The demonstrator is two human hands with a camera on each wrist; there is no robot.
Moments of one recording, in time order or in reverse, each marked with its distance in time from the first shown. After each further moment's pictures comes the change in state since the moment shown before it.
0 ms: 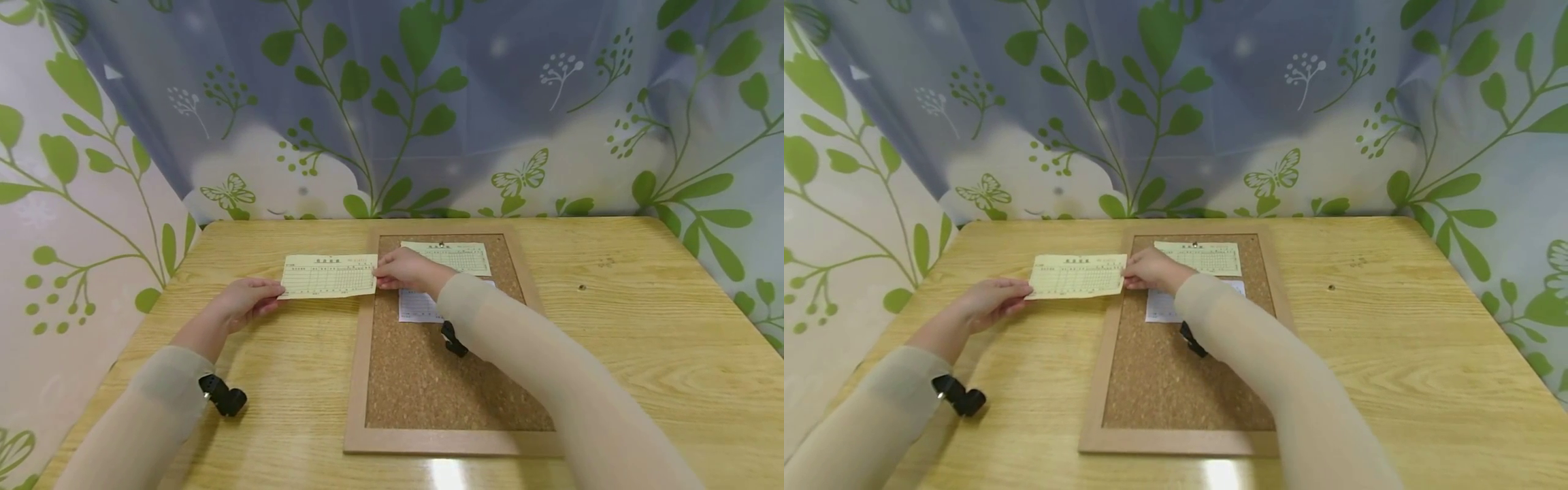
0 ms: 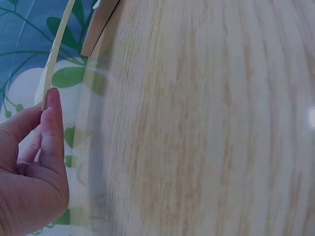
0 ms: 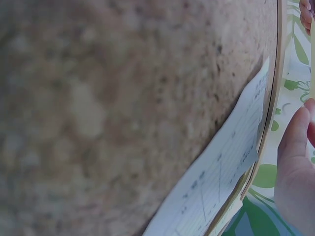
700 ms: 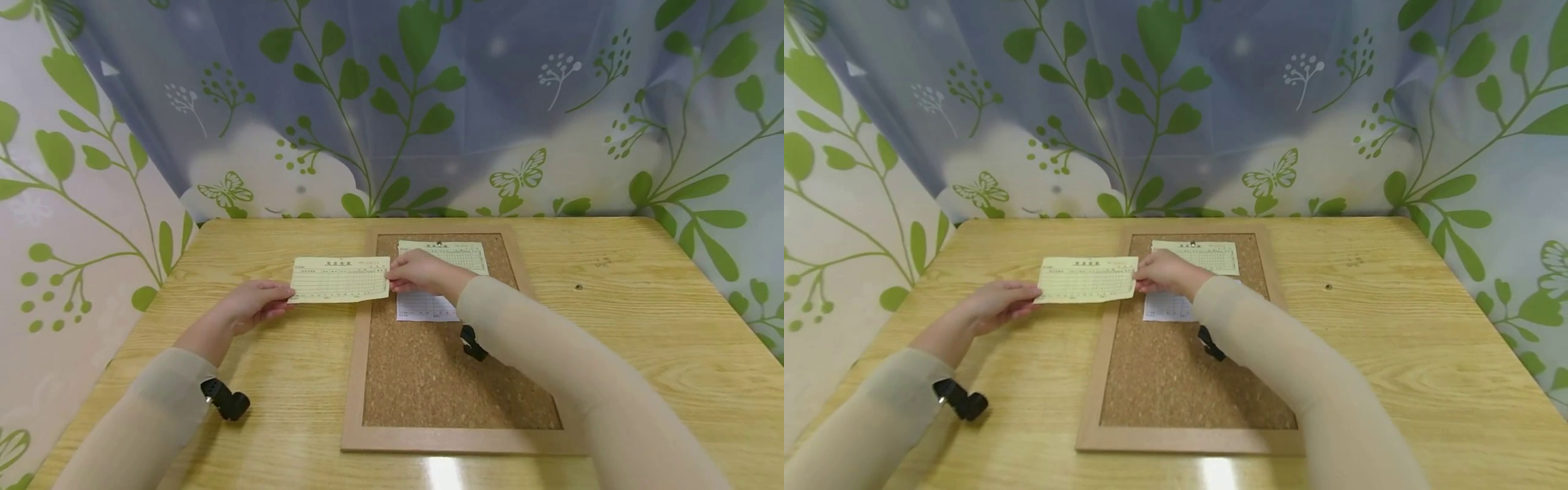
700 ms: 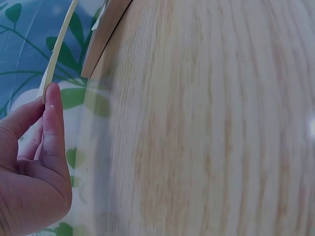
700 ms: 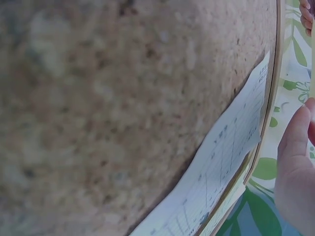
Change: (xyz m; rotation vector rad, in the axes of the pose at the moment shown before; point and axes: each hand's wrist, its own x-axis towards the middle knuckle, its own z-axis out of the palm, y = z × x) left_hand 0.001 -0.003 0.014 0.031 -0.107 0.022; right_hand -0.024 0.004 -0.018 -0.094 -0.012 -0.008
